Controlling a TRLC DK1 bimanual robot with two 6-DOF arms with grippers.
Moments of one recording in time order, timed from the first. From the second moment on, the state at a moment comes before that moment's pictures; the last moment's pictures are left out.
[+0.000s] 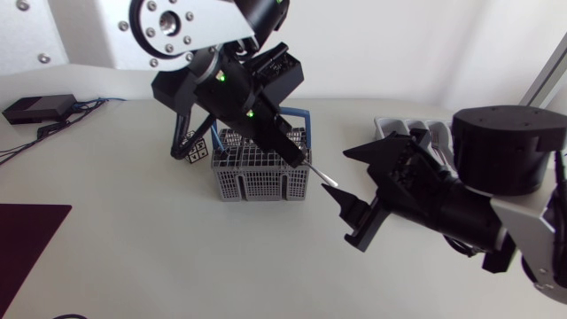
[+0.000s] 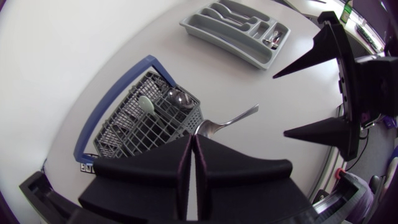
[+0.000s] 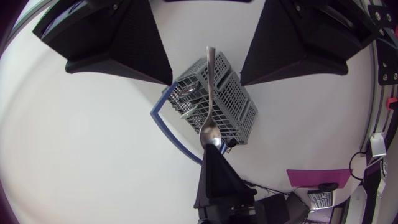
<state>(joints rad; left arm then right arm) -0.74 1.69 1.55 -0.80 -0.05 0.22 0.65 1.02 0.57 0.05 0.00 -0.51</state>
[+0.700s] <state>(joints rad) -0.76 1.72 1.58 -0.86 0.06 0.15 0.73 1.26 0.61 0.20 0.14 -0.57</state>
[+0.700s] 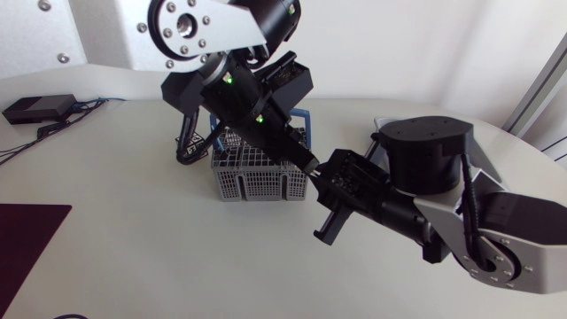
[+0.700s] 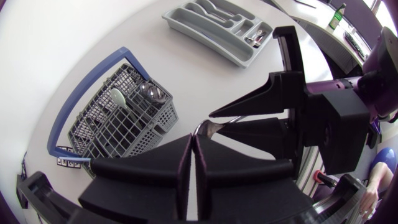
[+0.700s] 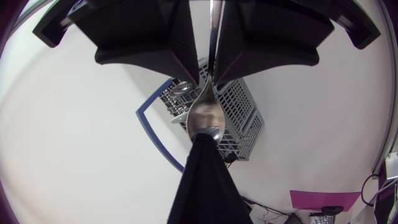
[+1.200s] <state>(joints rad) -0.76 1.72 1.65 -0.88 0.08 0.14 0.73 1.27 0.62 0.14 0.11 -0.57</state>
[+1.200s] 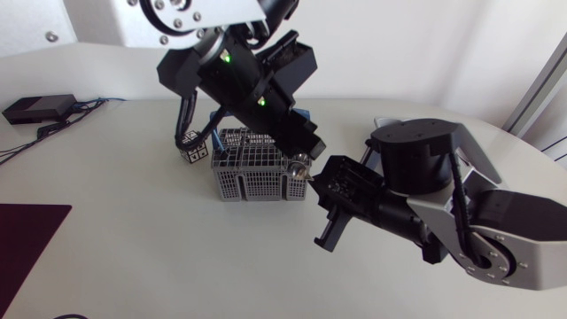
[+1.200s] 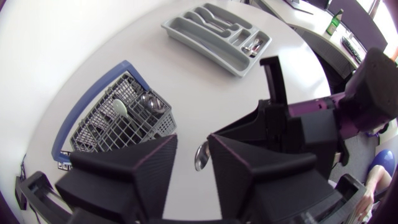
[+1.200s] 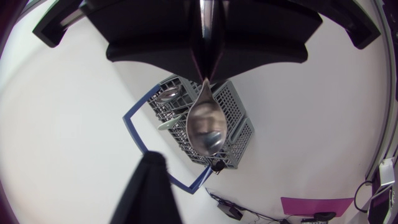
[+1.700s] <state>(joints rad) -0.52 1.62 1.65 -0.75 0.01 0.29 0.40 1.13 0.58 -0.08 -0.24 -0.67</state>
